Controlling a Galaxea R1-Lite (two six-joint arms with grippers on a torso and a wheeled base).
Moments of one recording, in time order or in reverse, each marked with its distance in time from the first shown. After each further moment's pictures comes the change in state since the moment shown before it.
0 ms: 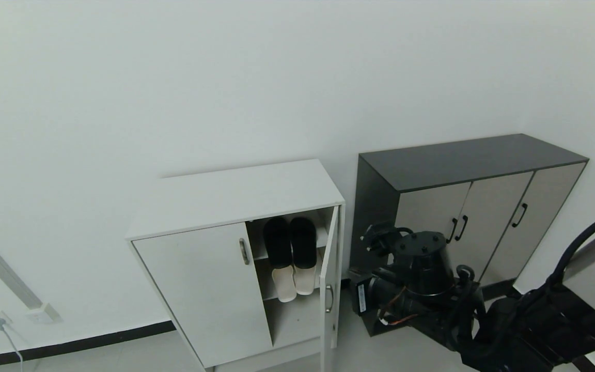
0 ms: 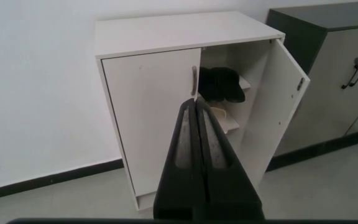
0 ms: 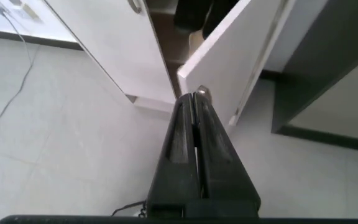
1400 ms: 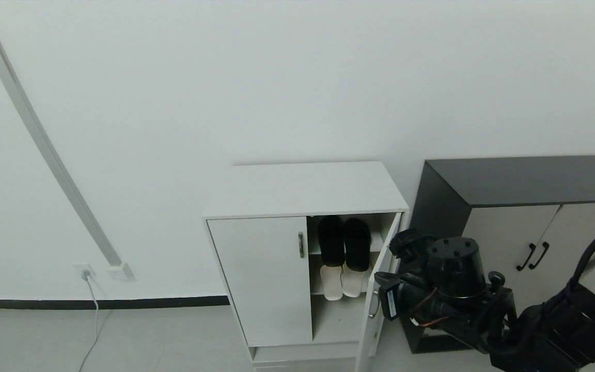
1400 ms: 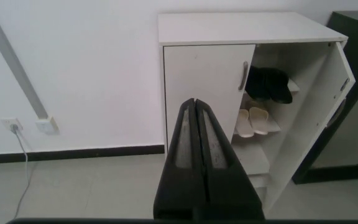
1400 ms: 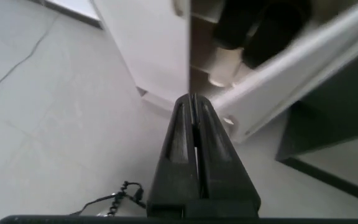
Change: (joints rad) left arm 0.000 0.000 0.000 0.000 -0.001 0.003; right arm -0.088 -0.020 0.147 -0.085 0.041 -0.110
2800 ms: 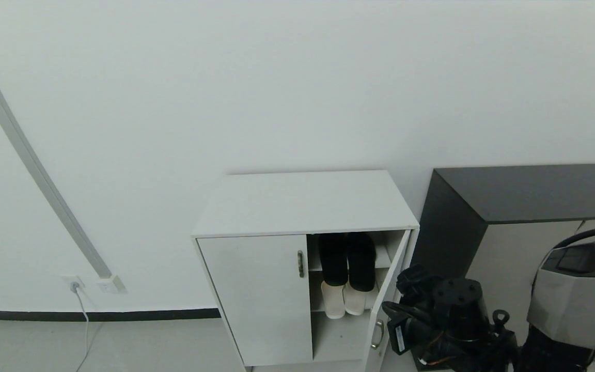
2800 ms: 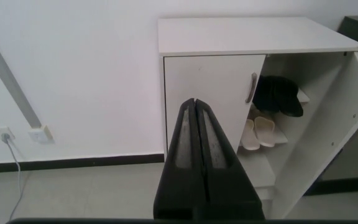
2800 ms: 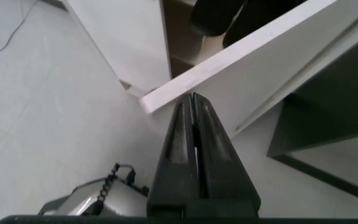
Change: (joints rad) left arm 0.000 0.000 0.000 0.000 0.000 -0.003; right arm -0.012 0.180 0.199 -0.350 -0.001 -0.002
